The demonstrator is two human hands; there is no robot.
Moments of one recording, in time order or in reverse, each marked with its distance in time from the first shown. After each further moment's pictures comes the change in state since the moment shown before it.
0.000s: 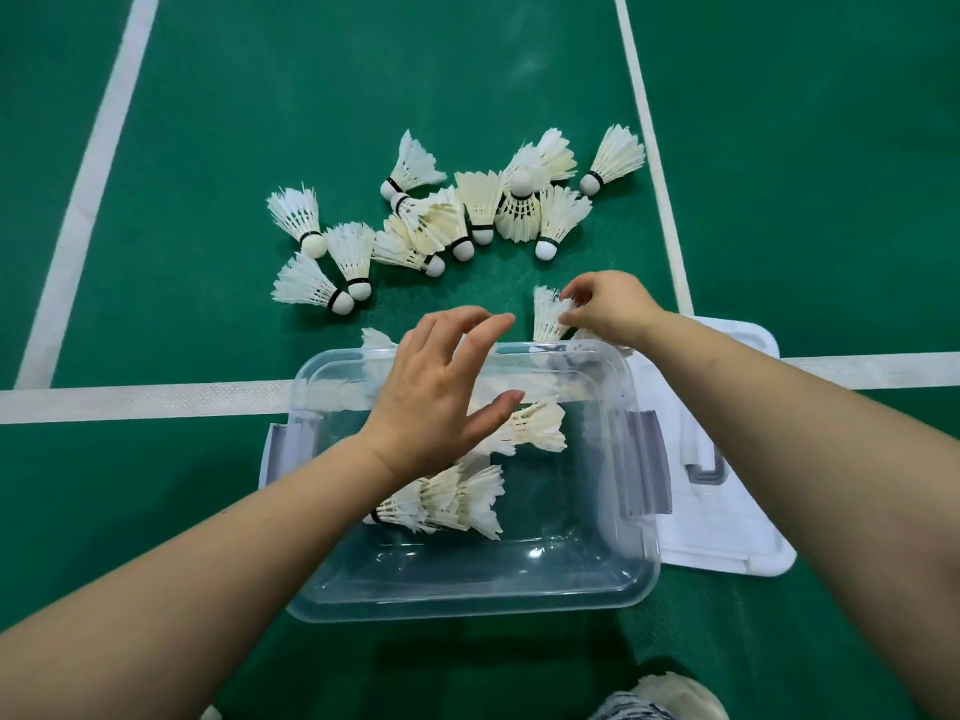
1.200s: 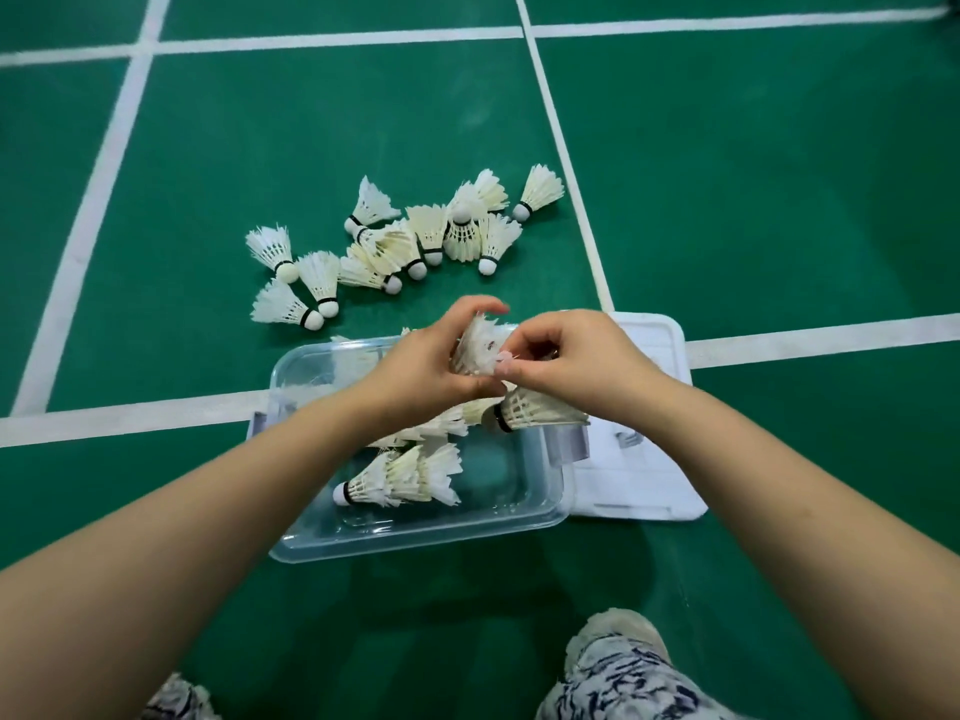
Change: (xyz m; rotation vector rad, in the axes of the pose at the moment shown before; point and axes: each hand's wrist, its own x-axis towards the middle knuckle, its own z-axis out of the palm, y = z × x) left_hand 0.028 0.073 -0.051 -0.451 -0.443 -0.338; right_hand -0.187 -0.048 -0.043 0.287 0.050 -0.271
